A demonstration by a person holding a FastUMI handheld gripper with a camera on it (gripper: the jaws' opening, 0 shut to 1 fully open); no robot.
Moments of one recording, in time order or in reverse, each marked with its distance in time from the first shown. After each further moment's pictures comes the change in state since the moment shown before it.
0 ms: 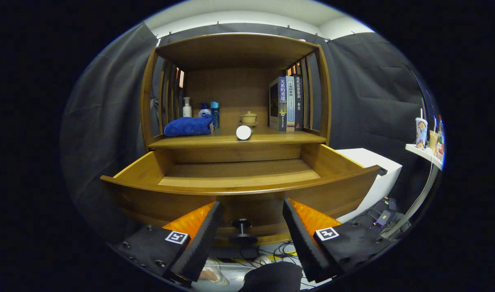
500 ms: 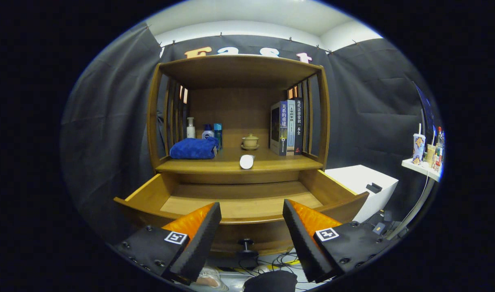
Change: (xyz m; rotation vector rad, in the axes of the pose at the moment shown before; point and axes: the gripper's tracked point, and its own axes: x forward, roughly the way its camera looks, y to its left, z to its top) arm -0.025 0.004 0.059 -0.004 -0.105 -0.001
